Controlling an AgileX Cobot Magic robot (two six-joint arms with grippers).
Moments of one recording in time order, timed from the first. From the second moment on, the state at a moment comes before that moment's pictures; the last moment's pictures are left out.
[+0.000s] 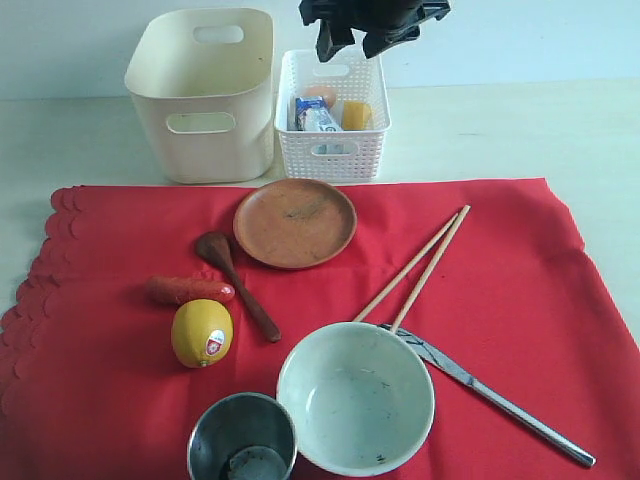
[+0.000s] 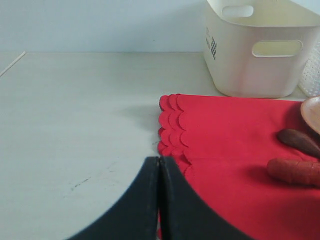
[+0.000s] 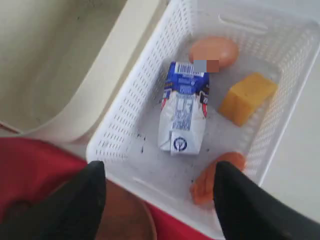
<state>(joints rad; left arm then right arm) -0.04 0.01 0.00 0.12 0.37 -0.11 0.37 2.23 -2.08 0.26 0.92 -0.10</state>
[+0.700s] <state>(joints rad) -0.04 0.01 0.00 0.12 0.37 -0.11 0.49 2.14 -2.08 0.43 1.21 -0.15</state>
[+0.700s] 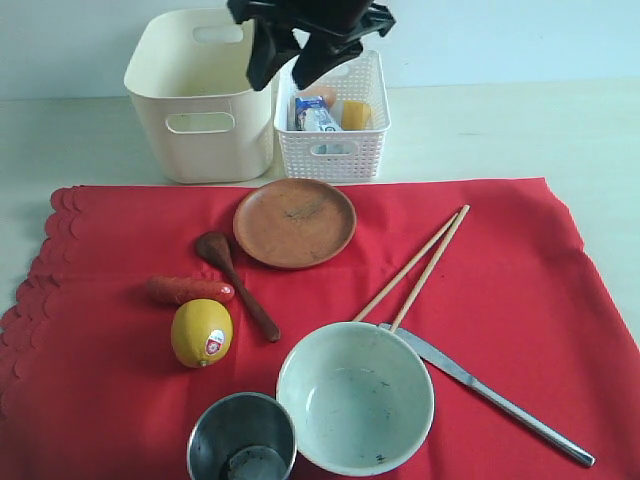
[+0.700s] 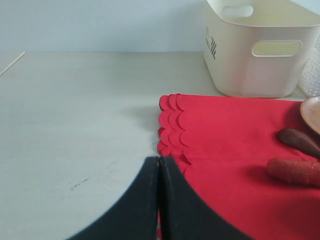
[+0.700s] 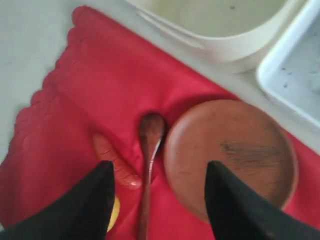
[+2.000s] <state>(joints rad) -0.04 0.01 0.00 0.12 0.37 -0.11 0.88 2.14 -2.02 0.24 1.22 -0.01</state>
